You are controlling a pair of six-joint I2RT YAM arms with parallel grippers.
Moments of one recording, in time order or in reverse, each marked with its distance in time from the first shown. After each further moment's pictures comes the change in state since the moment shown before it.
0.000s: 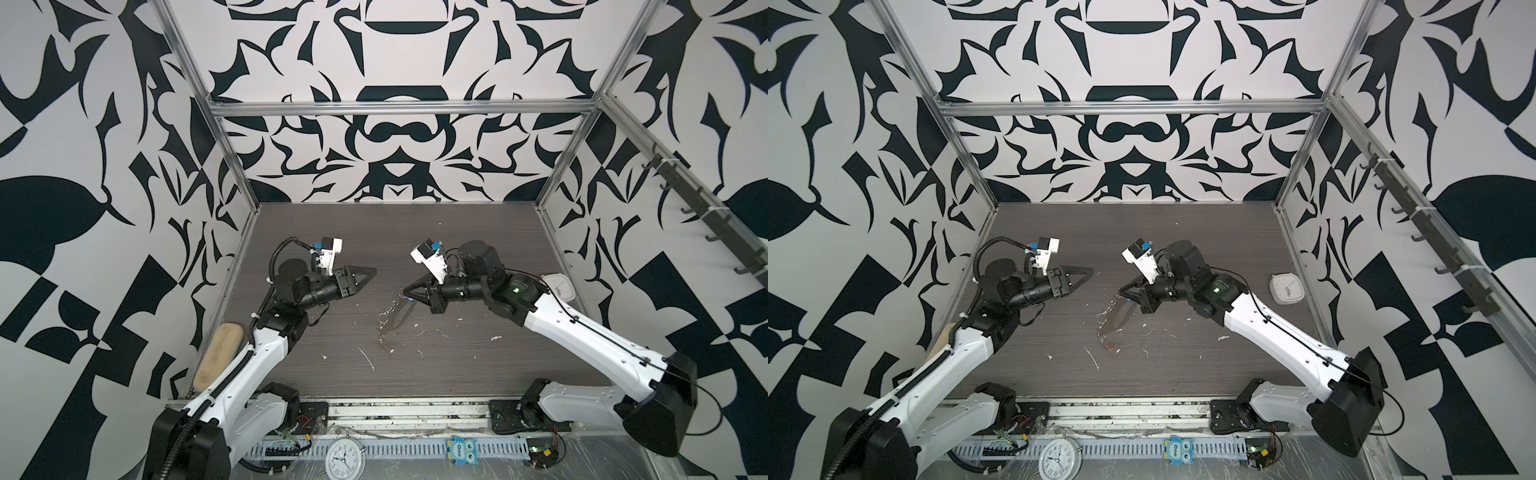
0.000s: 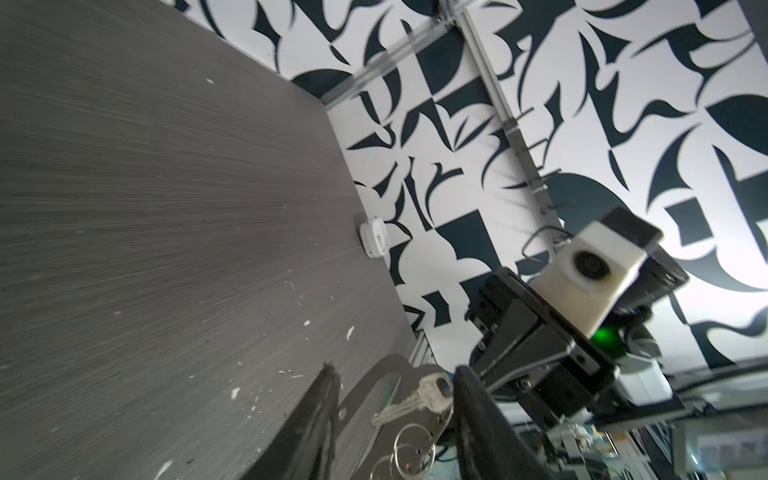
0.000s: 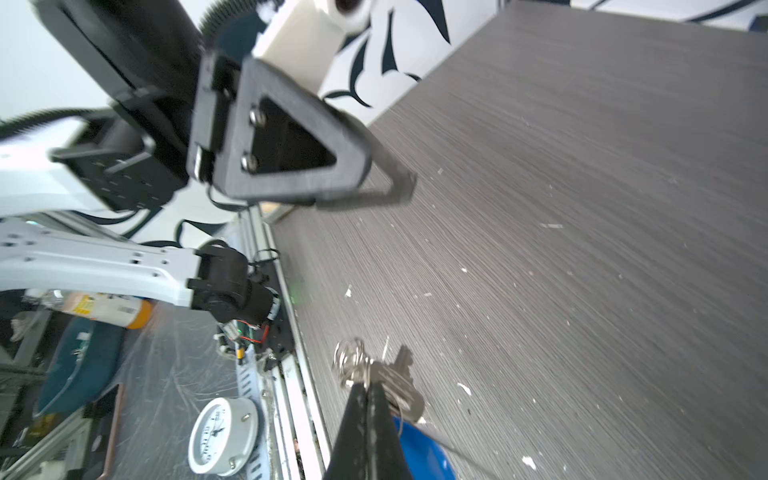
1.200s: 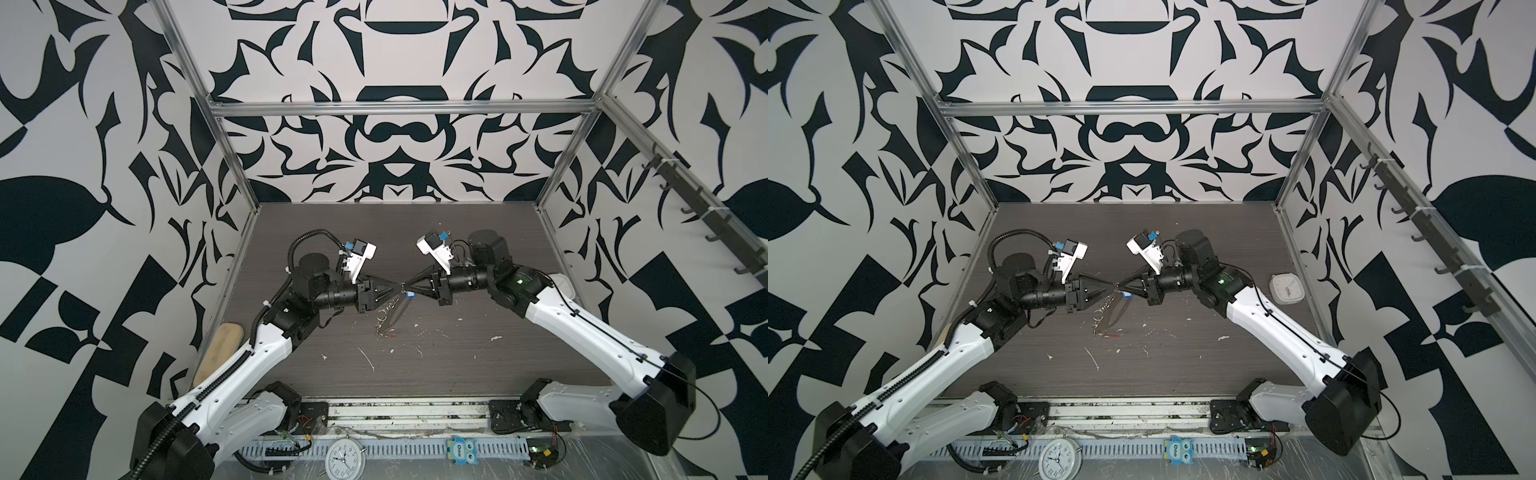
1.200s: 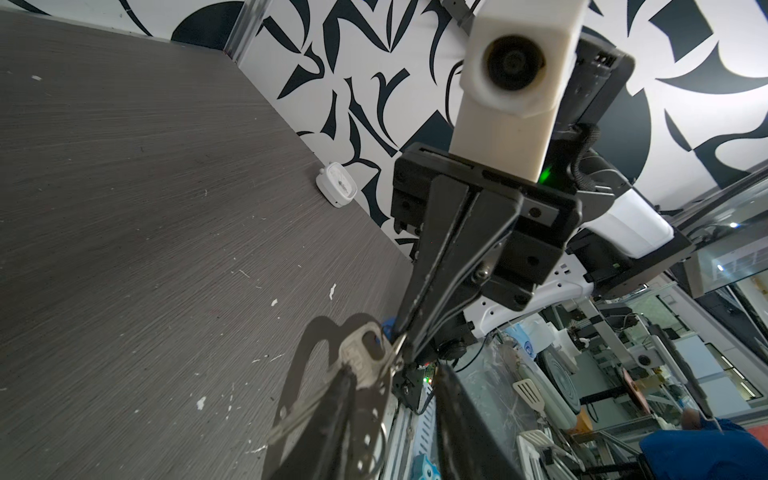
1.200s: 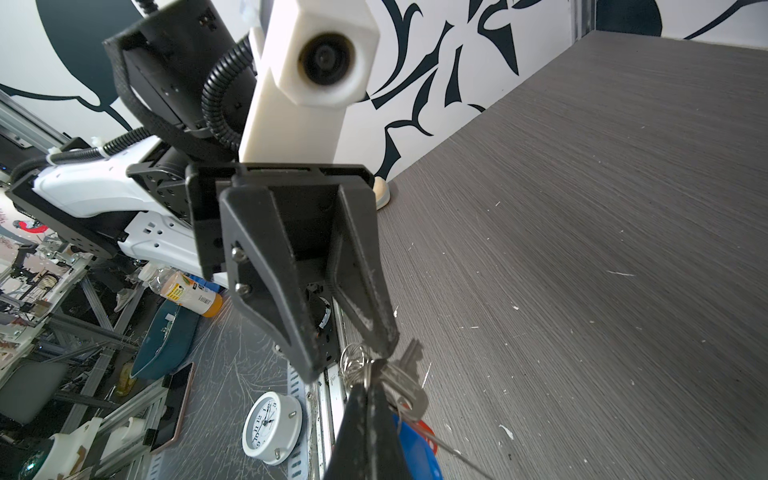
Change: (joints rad) left arm -0.206 -0.002 0.149 -0.249 0.000 0.340; right arm -0.068 0.022 0.010 0.075 -0.227 0.009
